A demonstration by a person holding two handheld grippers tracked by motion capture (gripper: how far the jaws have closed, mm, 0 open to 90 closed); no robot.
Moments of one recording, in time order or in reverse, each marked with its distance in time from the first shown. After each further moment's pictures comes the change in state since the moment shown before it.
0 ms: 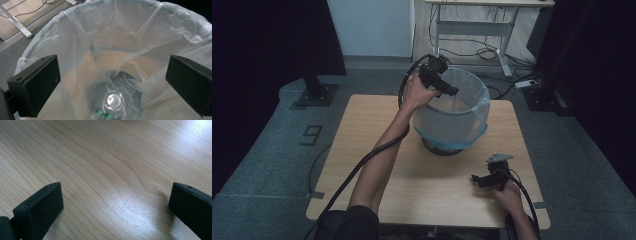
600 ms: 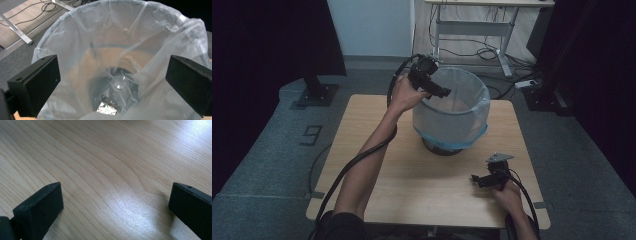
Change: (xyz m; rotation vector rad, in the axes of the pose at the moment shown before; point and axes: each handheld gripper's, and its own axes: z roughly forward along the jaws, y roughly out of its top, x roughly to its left) left arm 0.002 -0.020 -0.036 -0.043 -0.017 0.032; right arm 0.000 0.000 0.000 0.000 0.000 0.000
